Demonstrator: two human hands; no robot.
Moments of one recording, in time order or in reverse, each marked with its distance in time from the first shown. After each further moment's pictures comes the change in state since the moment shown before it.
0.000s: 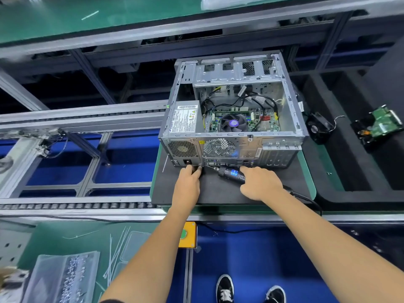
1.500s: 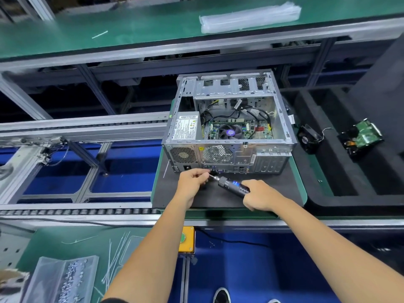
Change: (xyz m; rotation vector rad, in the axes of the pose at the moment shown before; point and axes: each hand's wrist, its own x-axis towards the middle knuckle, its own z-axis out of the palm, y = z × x) left_hand 0.015 0.019 -0.021 -1.169 -0.101 -0.462; right_hand -0.039 0.005 -0.012 0.422 -0.201 0.045
